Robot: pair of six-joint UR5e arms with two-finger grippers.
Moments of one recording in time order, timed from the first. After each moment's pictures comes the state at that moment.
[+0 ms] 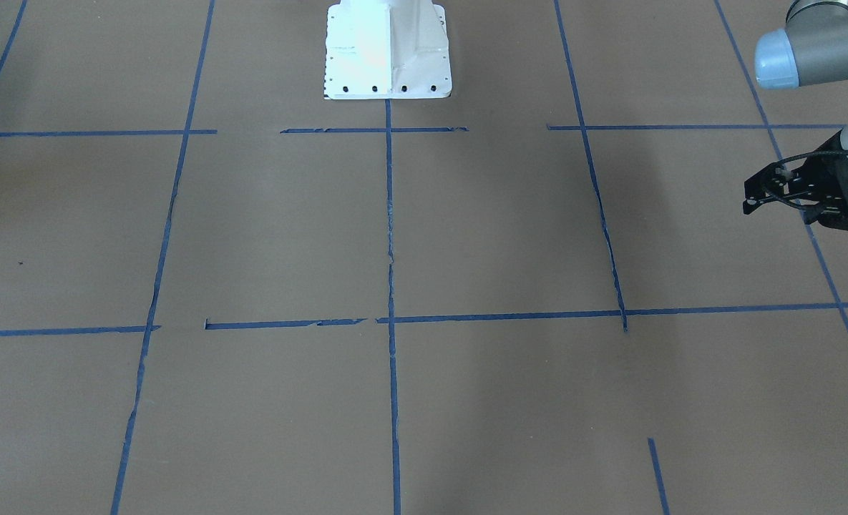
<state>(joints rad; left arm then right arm) -1.18 -1.70 -1.80 -1.54 -2.28 -0.28 1.20 -1.90 1.11 1.04 1.39 2.86</state>
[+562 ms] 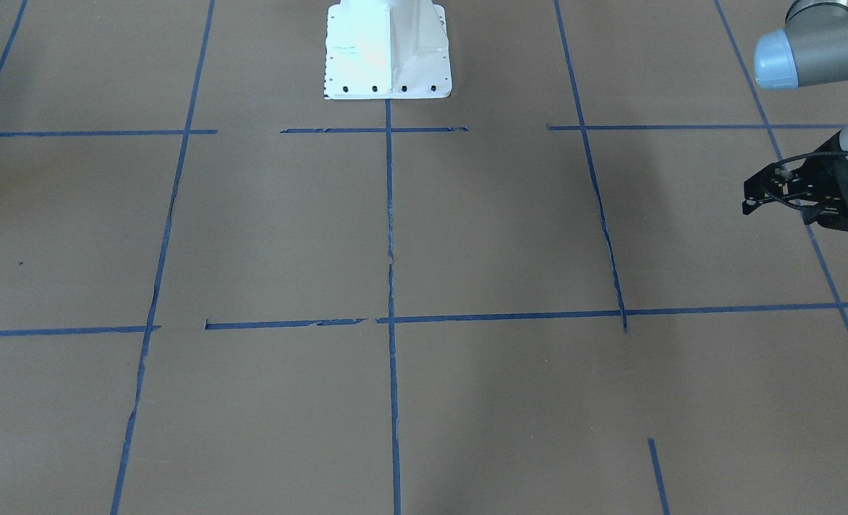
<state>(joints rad) -1.18 -1.70 -1.80 -1.54 -2.28 -0.28 1.20 -1.90 1.12 1.03 1.41 2.85</state>
